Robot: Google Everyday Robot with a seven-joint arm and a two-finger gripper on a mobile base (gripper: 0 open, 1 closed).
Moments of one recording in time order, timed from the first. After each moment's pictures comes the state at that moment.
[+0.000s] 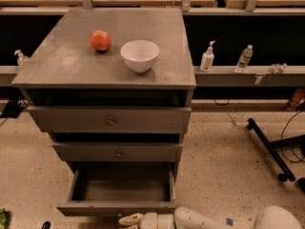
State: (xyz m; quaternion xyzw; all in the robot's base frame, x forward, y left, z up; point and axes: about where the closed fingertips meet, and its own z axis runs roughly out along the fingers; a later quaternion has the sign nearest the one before) arm 0.385 0.116 0.264 -0.43 0.62 0.53 0.40
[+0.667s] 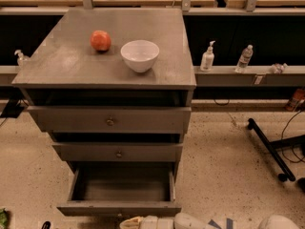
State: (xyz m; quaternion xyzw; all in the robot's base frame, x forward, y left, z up) arm 0.391 0.113 0.236 -0.44 0.63 0.48 0.43
